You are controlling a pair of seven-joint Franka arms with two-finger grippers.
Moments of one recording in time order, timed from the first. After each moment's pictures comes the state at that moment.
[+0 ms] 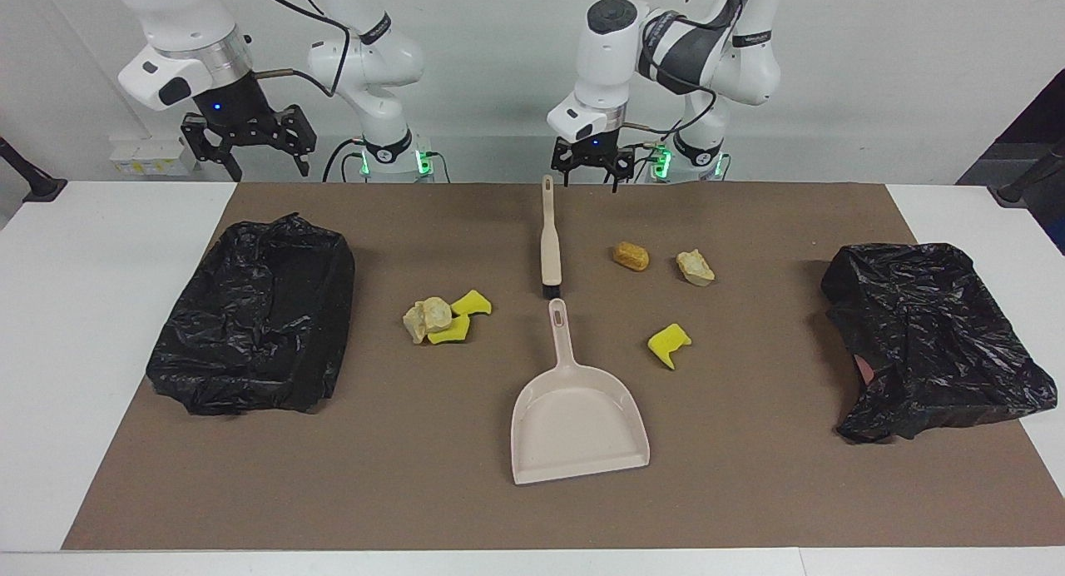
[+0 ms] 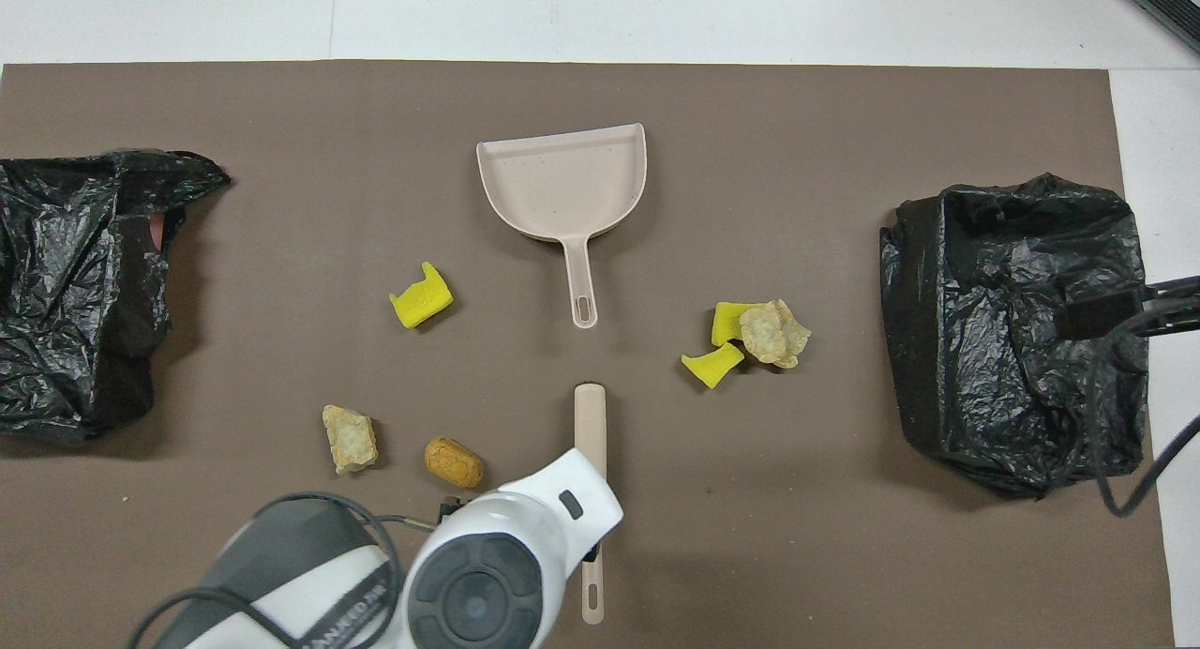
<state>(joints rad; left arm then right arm) -0.82 -0.18 -0.05 -2.23 -0.02 2.02 -0.62 0.08 -0.09 -0.10 -1.60 -0.01 1.51 -0.12</state>
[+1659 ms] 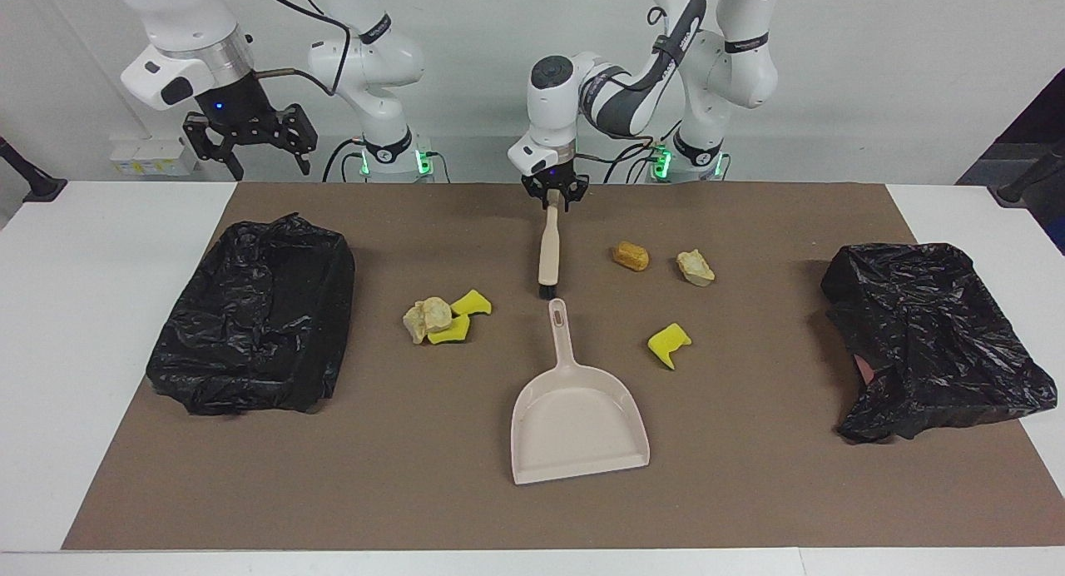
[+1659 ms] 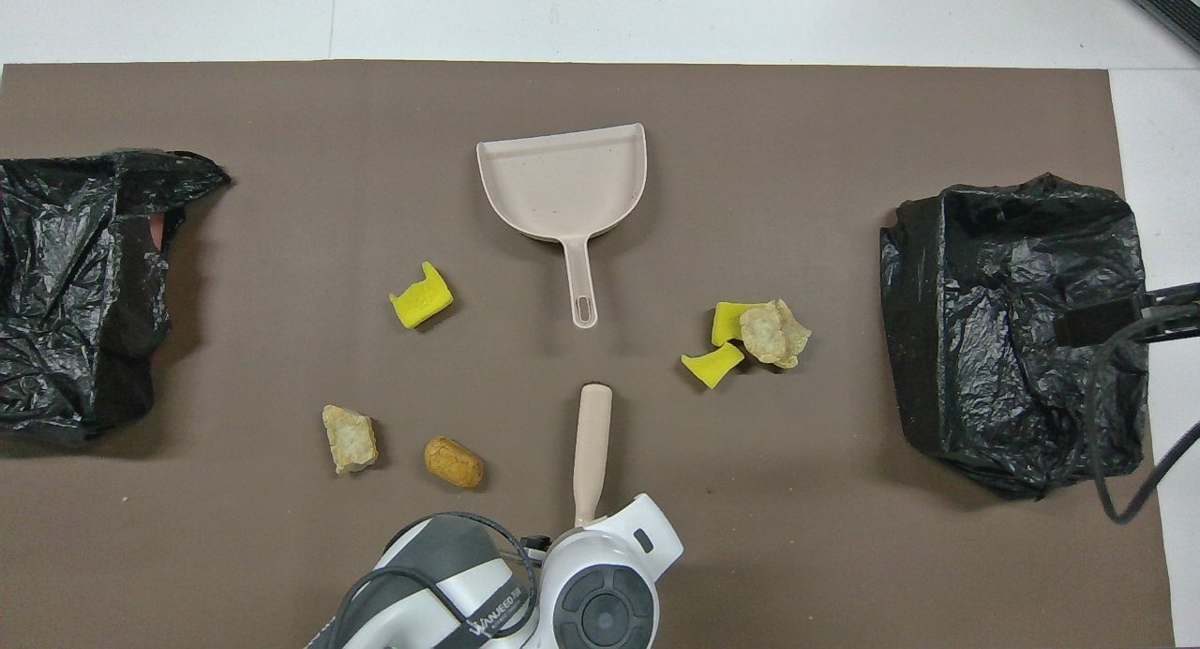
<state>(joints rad) -0.94 -0.02 -0.06 -2.29 -0.03 2.18 -0.73 0.08 -0.10 -0.10 -1.62 -0.01 1.51 -0.12</state>
